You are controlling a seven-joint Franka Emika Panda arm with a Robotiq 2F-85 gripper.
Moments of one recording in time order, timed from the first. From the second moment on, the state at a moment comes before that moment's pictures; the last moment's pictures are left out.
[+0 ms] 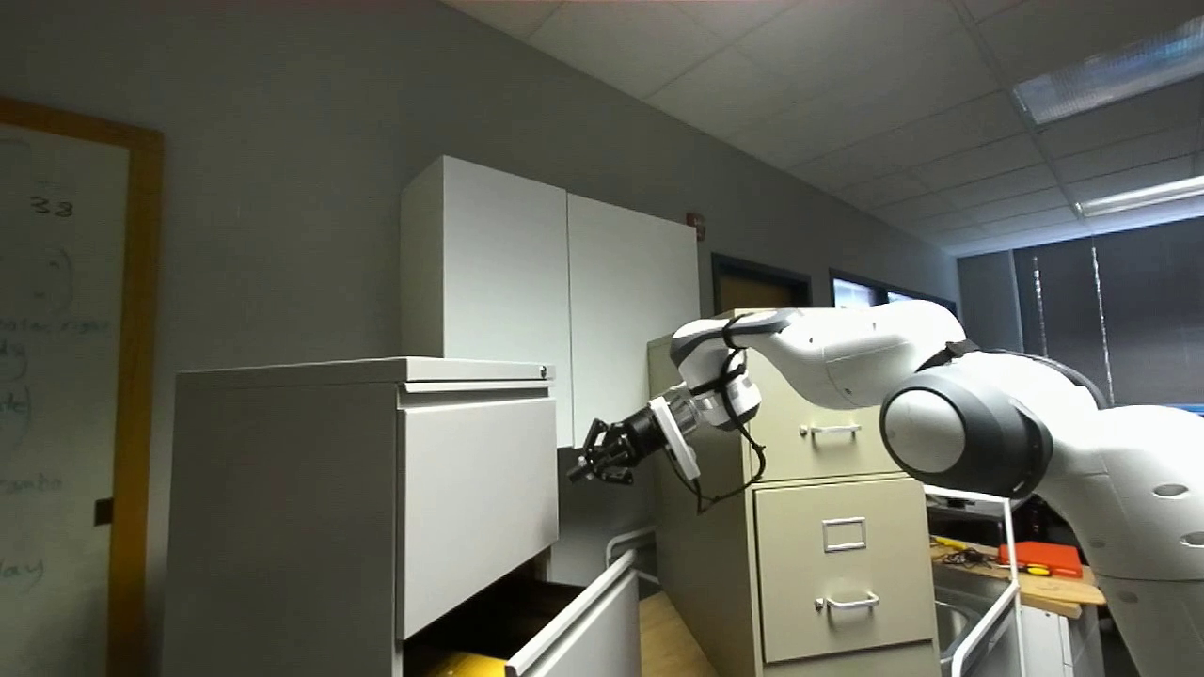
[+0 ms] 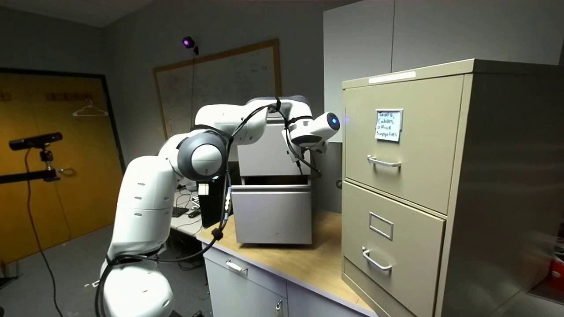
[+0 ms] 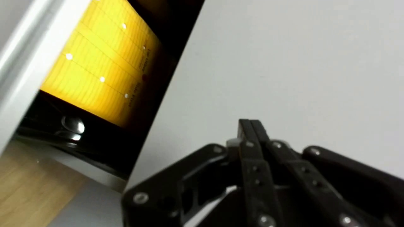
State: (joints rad) arm -0.18 0.29 -0.12 -1.42 1.14 1.80 -0.12
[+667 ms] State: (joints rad) arm -0.07 0.35 -0.12 -1.08 0.60 1.57 0.39
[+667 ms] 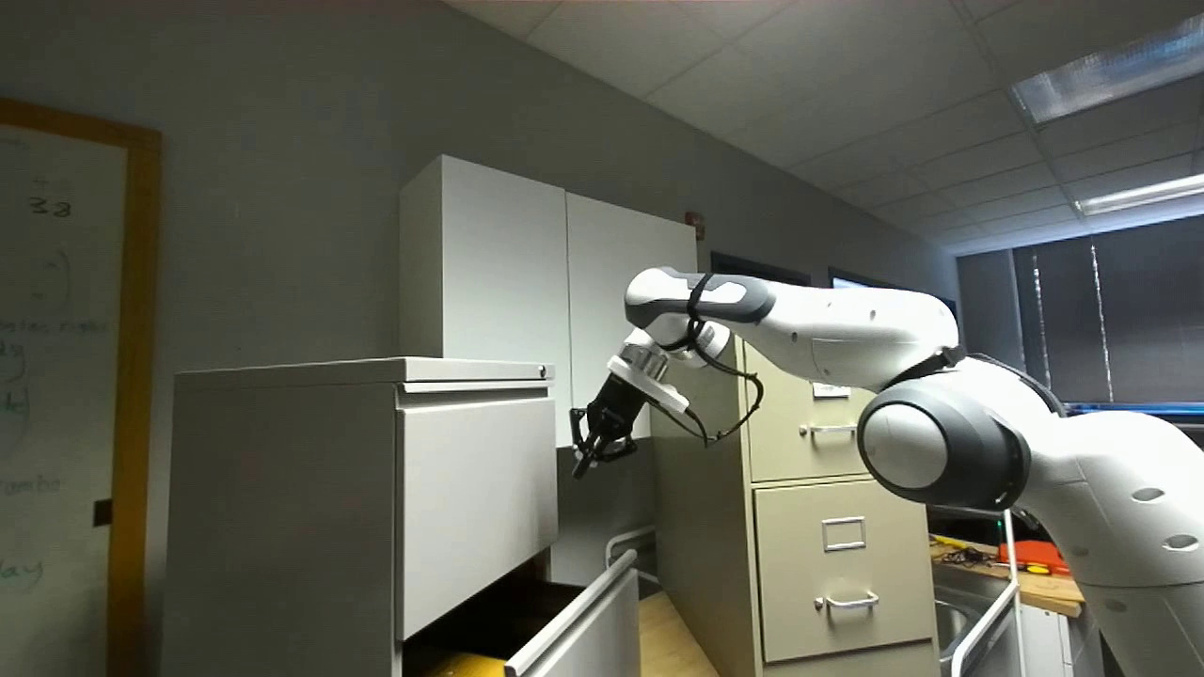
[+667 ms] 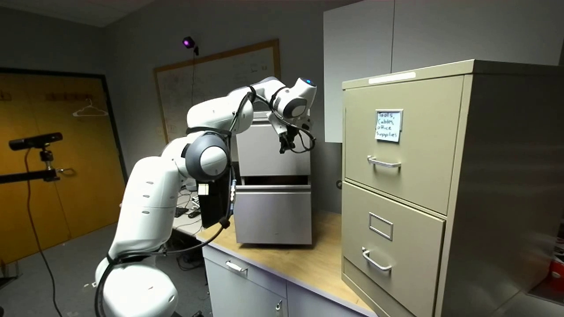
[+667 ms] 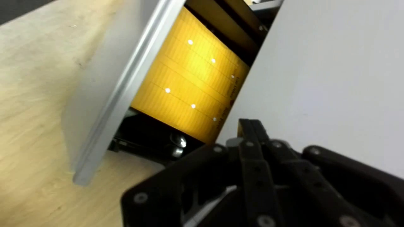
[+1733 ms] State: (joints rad) arm -0.10 0.17 -0.16 -1.78 0.44 1.62 0.44
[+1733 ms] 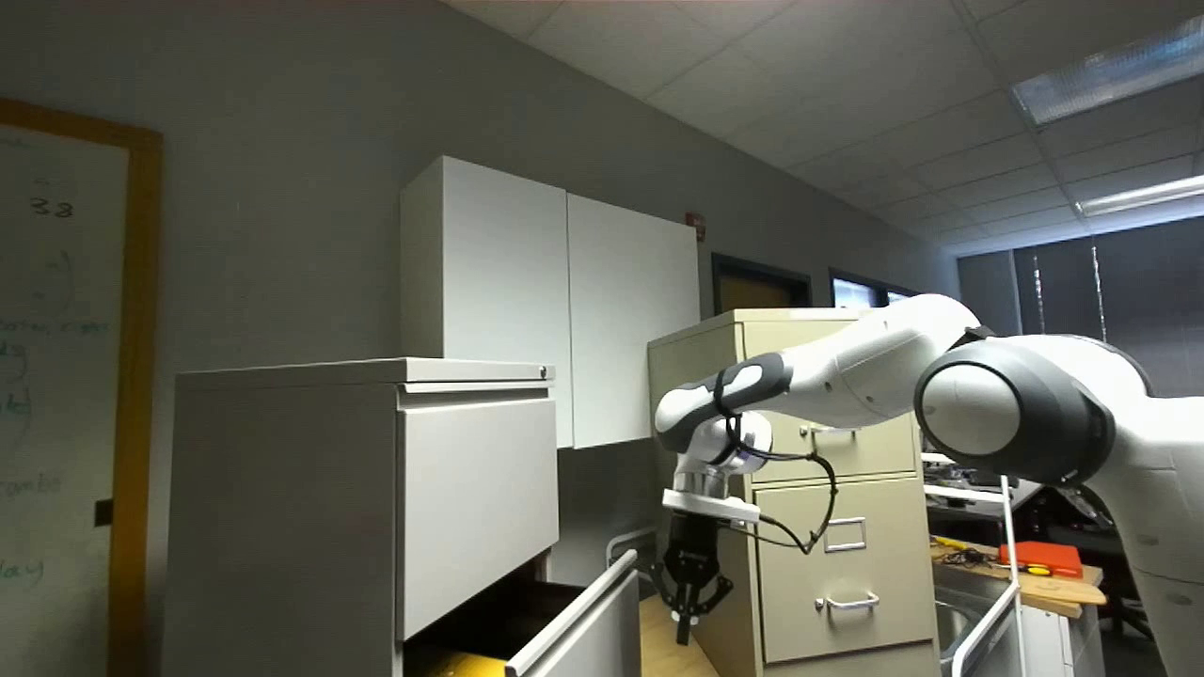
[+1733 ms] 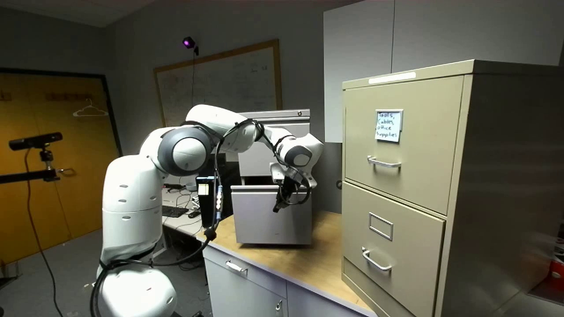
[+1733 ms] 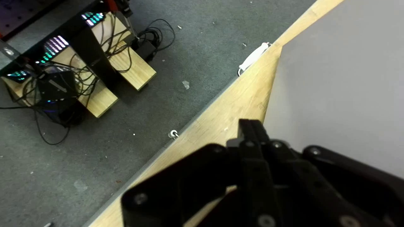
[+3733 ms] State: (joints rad) arm -0.16 0.66 -0.10 -1.21 1.14 1.66 0.74
